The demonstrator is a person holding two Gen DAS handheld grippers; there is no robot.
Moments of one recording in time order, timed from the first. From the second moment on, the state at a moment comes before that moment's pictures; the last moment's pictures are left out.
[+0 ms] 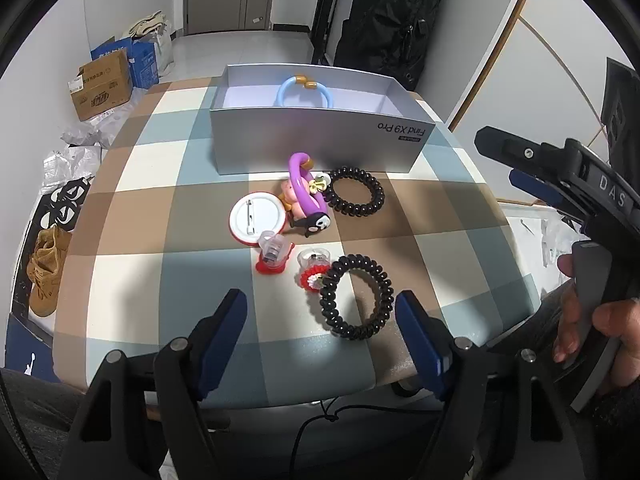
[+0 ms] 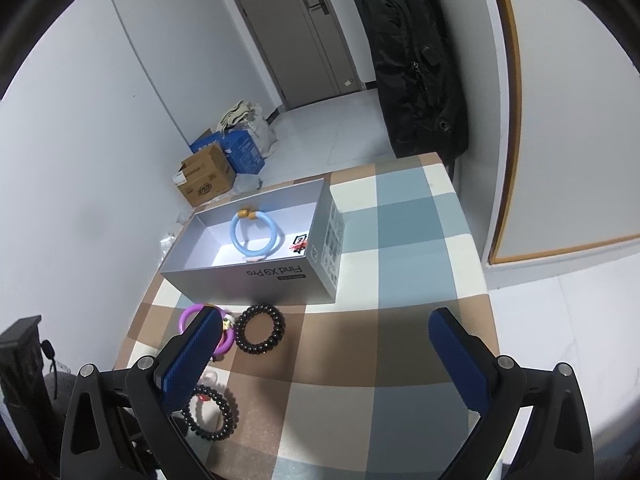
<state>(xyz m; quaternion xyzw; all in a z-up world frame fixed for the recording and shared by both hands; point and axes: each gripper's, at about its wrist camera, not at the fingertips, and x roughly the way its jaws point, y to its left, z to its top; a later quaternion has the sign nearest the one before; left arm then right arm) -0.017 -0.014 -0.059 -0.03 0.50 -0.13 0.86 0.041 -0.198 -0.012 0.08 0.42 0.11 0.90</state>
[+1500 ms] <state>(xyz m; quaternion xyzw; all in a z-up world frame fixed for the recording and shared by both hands) -0.014 0.005 -0.032 -0.07 0.43 -0.14 0.89 0.047 -0.186 -0.028 0.06 0.45 0.12 0.88</state>
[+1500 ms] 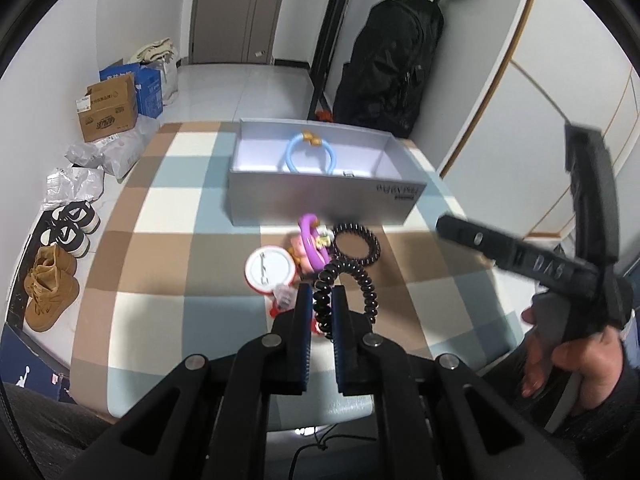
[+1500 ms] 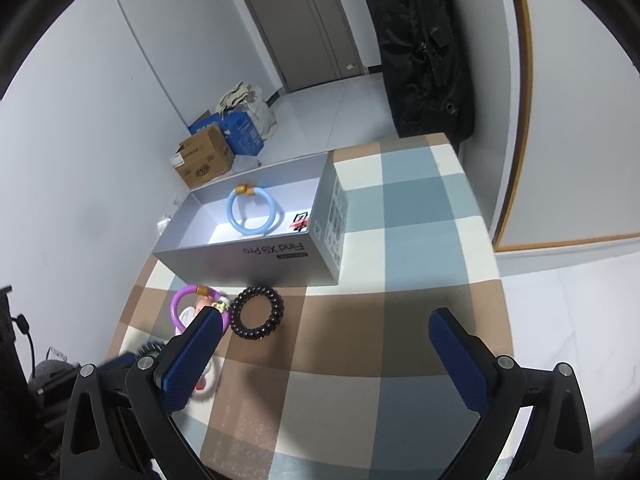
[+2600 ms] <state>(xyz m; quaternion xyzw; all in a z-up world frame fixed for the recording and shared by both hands) 0.009 0.046 -0.030 -0.13 0.41 -0.10 0.90 0.063 -0.087 -0.080 -0.15 0.47 0.18 0.85</state>
